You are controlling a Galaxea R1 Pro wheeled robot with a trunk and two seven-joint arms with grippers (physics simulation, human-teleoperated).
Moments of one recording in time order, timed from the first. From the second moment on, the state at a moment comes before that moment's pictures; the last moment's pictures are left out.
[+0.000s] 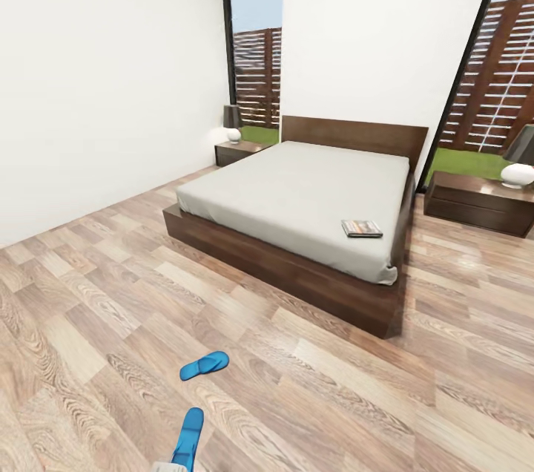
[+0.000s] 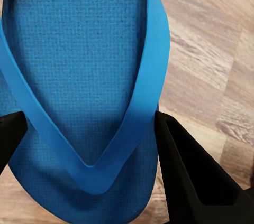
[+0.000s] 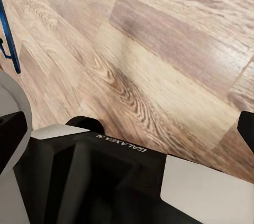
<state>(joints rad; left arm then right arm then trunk) -0.42 0.09 0.01 -0.02 0.02 -0.17 -0.47 -0.02 -0.25 -0.08 -0.53 -0.26 0.16 0.97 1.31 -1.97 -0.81</state>
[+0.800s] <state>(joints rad) -0.42 0.09 0.01 -0.02 0.02 -0.17 -0.47 -0.02 -0.25 -0.08 -0.53 -0.26 0.16 0.97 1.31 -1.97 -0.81</state>
